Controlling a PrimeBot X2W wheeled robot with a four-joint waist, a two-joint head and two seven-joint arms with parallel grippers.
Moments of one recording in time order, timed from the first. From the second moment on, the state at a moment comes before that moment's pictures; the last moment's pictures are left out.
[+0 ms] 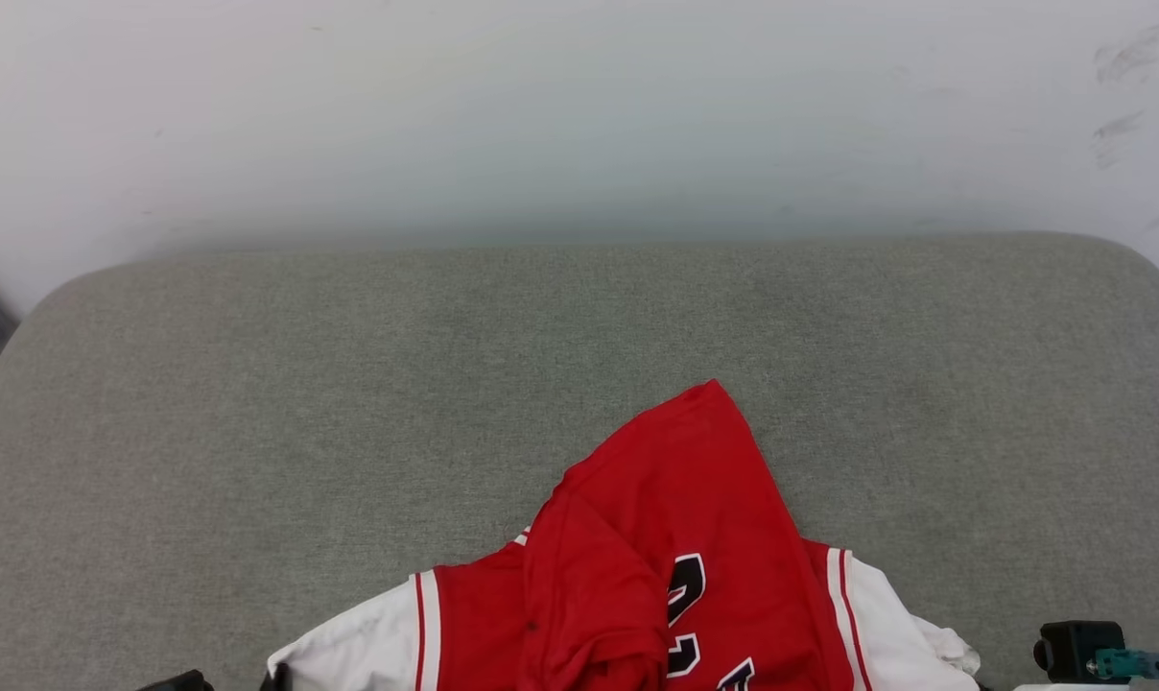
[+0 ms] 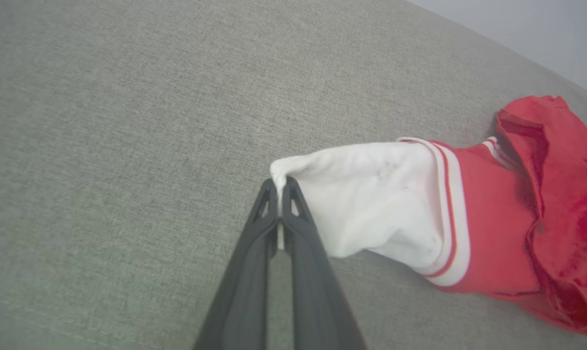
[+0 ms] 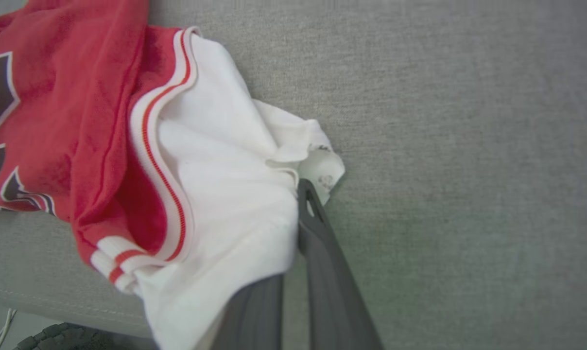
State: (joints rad) left arm 0.17 0.33 -0.24 0.18 -0.72 0.23 -0.06; right arm 0.10 -0.19 0.01 0.31 0.36 0.13 0.30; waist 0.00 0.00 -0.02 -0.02
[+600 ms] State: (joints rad) left arm 0.07 0.36 -0.29 0.05 -0.59 0.23 -0.14; right arm 0.12 -0.17 -0.07 0.06 0.27 0.13 0.08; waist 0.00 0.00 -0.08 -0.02
